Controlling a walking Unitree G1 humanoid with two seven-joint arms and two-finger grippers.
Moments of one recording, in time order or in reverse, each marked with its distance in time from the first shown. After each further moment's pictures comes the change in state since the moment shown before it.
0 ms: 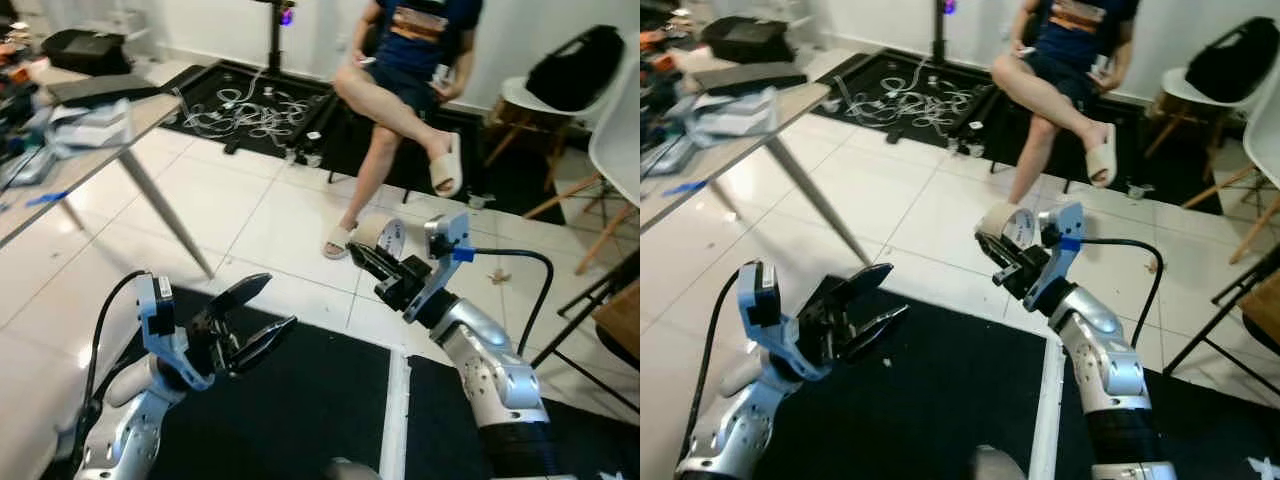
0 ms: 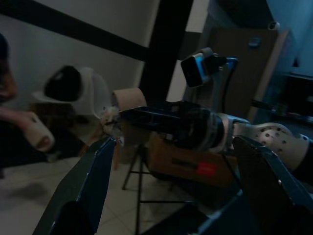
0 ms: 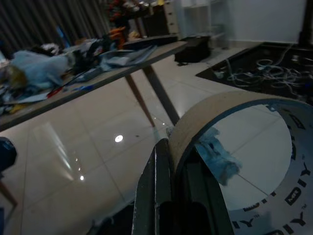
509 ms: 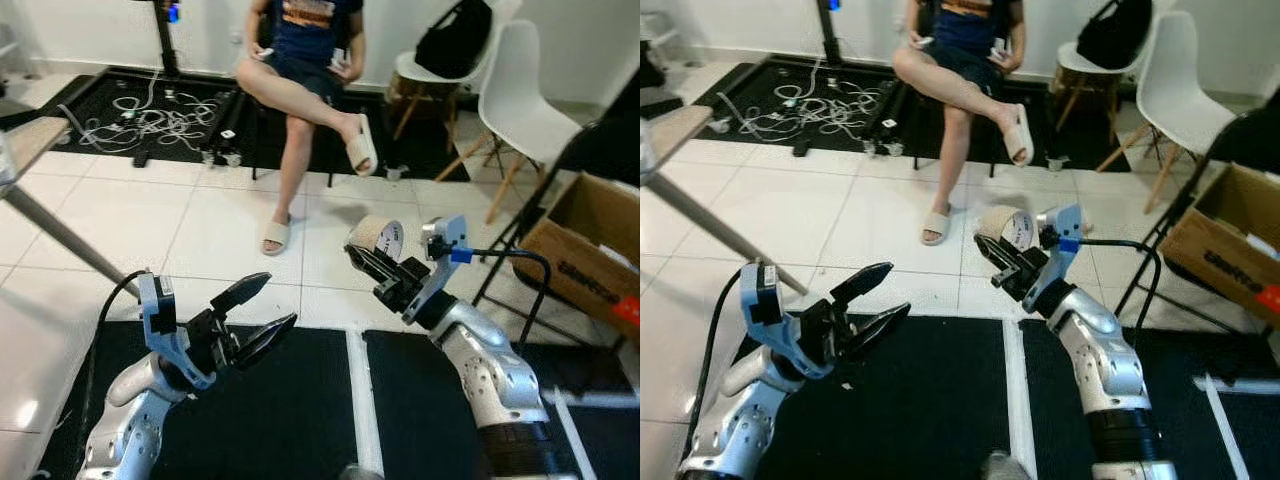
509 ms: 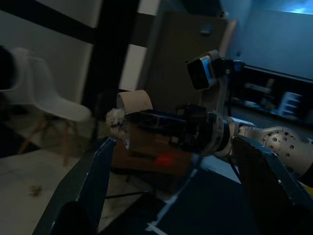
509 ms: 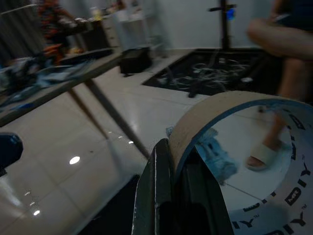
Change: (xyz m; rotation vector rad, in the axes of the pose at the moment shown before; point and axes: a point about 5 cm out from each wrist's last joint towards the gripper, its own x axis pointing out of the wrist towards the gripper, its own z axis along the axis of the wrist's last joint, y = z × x) left arm 0.004 0.003 0.000 -0.003 -0.001 0.030; right arm -0.001 -0.002 0.000 -0.001 0.005 -0.005
